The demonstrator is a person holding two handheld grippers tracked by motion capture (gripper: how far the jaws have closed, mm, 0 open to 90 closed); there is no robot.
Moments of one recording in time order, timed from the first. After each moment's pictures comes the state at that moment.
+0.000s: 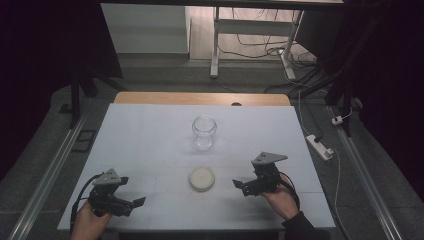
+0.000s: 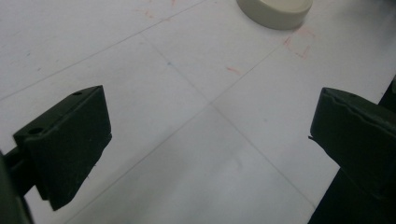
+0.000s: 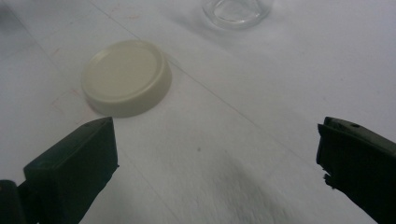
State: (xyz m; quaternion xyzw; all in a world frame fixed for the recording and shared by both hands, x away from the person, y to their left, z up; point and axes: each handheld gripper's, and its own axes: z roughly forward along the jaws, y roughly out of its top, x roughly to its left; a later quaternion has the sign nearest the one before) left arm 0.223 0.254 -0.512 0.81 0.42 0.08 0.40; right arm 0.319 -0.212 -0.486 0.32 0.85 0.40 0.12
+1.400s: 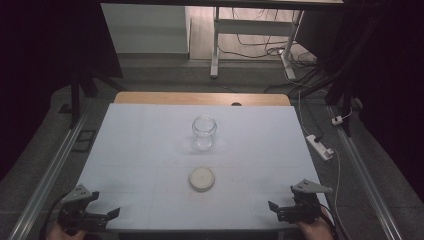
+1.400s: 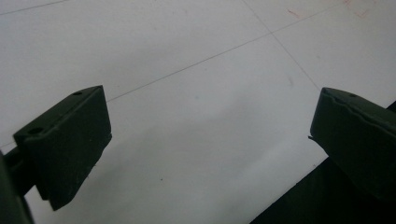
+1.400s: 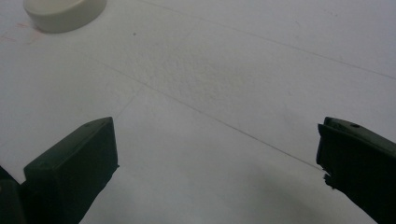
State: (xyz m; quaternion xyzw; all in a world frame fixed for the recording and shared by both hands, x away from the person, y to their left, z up) left arm 0.176 0.304 -0.526 0.78 0.50 0.10 0.36; right arm 0.248 -0.306 -0.497 0.43 0.81 0.36 0.16
